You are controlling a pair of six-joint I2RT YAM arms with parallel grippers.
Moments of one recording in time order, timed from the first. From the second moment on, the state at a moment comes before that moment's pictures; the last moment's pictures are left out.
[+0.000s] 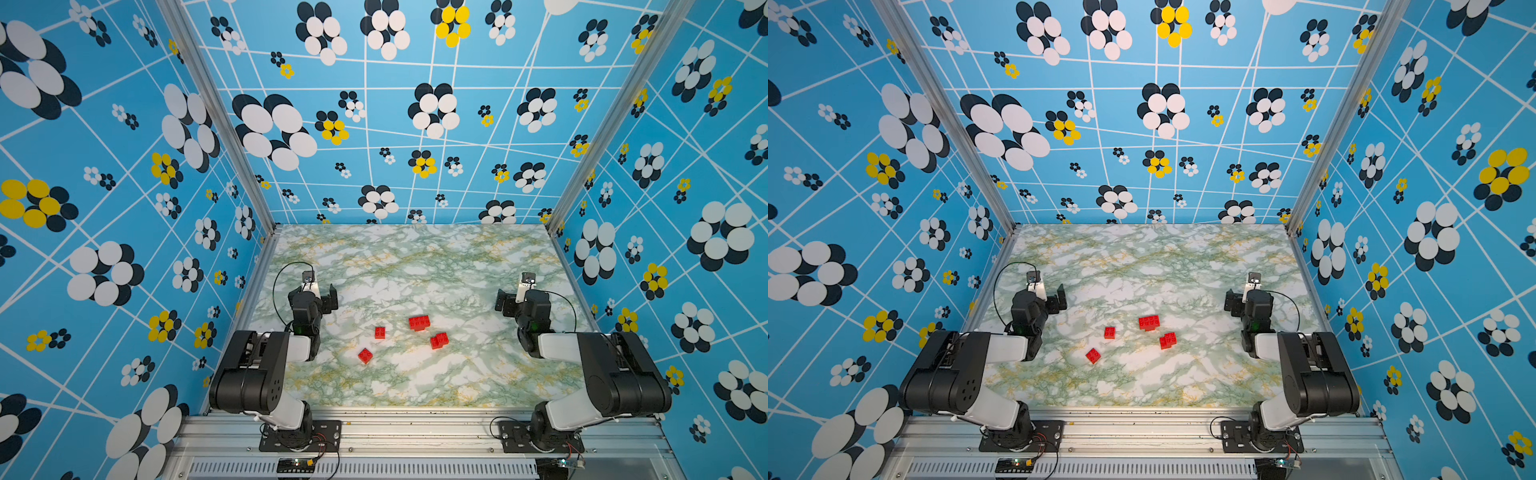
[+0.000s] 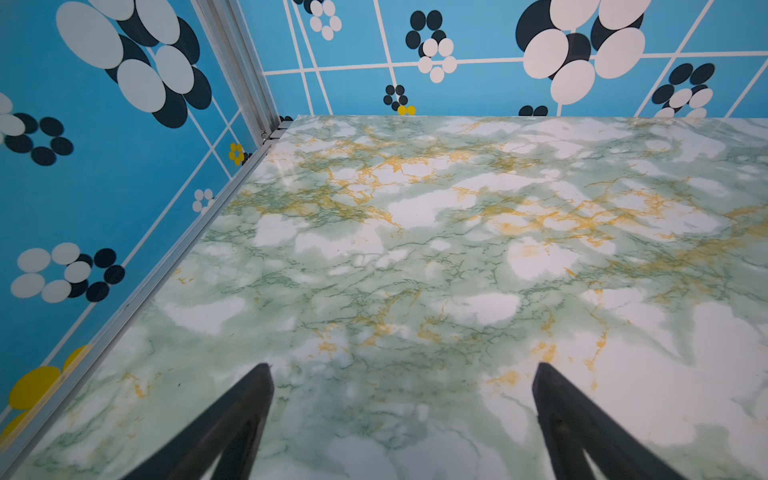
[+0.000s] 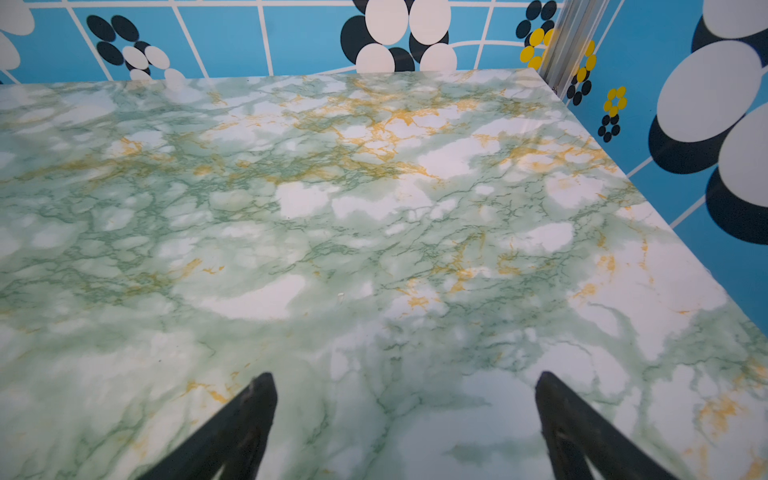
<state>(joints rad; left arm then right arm) -0.04 1.50 0.38 0.78 -0.15 -0.01 0.02 1.52 0.41 0.68 0.18 0.03</state>
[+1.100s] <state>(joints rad) -0.70 1.48 0.68 0.07 0.13 -1.01 0.61 1.45 0.98 -0.85 -0.04 0.30</state>
